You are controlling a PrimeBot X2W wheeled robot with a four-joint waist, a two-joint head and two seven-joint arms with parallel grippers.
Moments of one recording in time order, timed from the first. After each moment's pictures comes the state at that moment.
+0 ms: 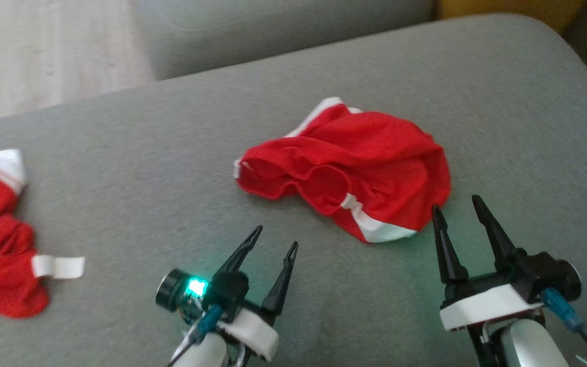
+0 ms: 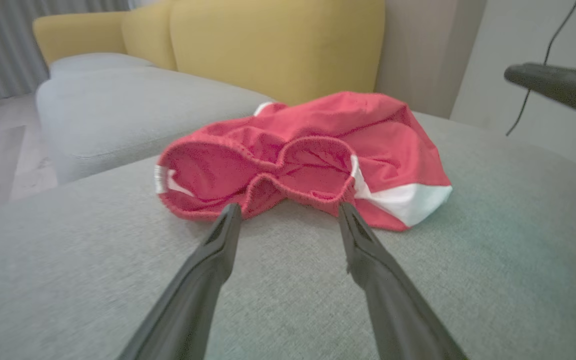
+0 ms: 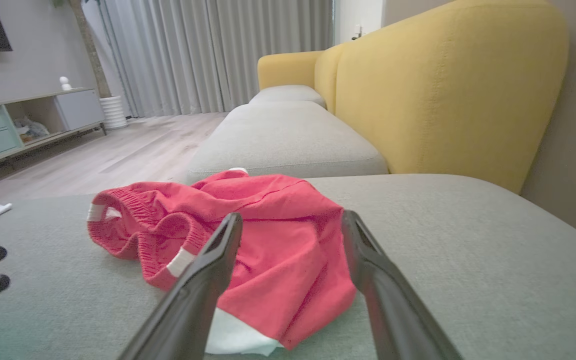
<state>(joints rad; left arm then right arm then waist) -0.21 0.05 -0.55 0.46 -0.14 -0.02 -0.25 -0.03 -0.05 0.11 0.21 0.06 0.13 -0.26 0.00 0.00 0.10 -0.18</state>
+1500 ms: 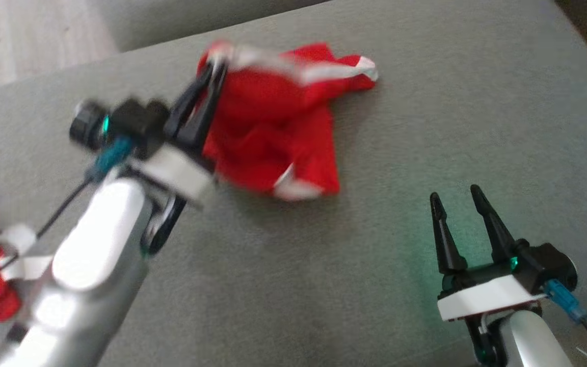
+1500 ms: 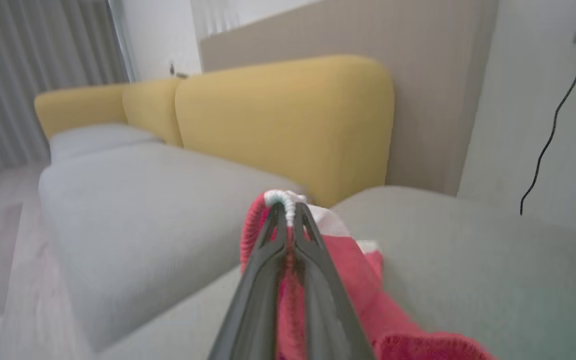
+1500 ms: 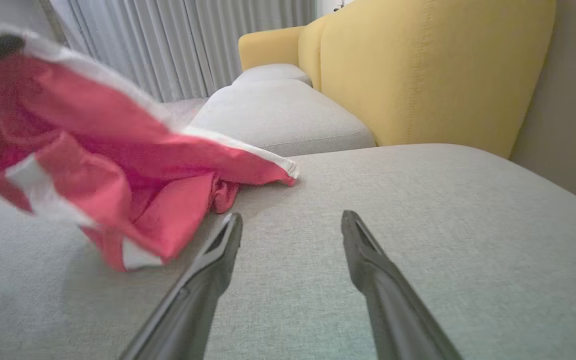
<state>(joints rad) -0.71 0.27 -0.58 0.33 -0.40 -0.08 -0.06 -0.06 -0.05 0.13 0.20 0.12 0.13 -0.26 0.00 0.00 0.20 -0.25</state>
